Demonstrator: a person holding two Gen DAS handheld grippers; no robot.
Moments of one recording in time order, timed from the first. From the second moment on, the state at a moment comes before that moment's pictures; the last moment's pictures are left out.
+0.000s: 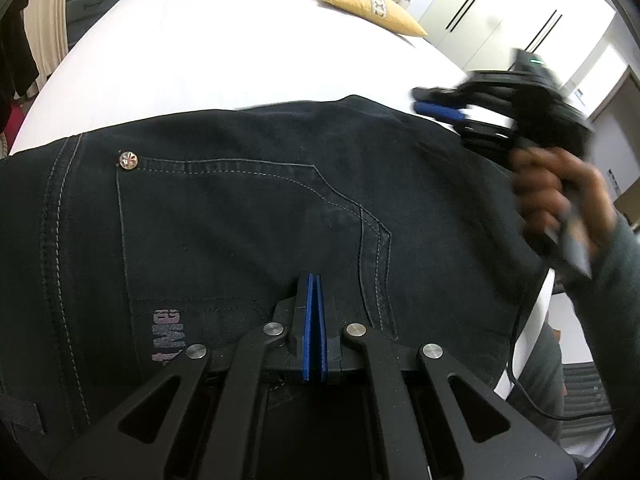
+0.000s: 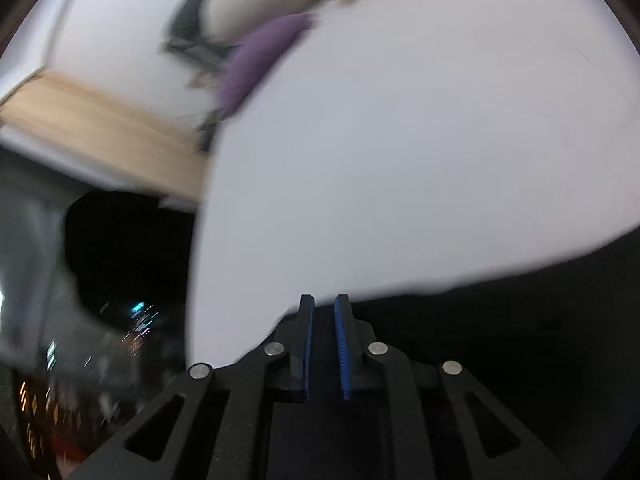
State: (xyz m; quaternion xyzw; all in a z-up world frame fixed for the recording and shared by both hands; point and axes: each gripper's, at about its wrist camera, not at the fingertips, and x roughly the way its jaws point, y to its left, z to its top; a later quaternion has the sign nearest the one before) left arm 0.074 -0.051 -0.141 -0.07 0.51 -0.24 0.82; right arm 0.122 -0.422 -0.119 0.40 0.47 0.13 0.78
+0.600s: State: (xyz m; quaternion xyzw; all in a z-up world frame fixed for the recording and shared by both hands) left arm 0.049 -0.106 -0.135 -0.03 0.50 -0.22 0.84; right arm -0.136 -0.681 -0.145 0.55 0.31 -0.14 0.76
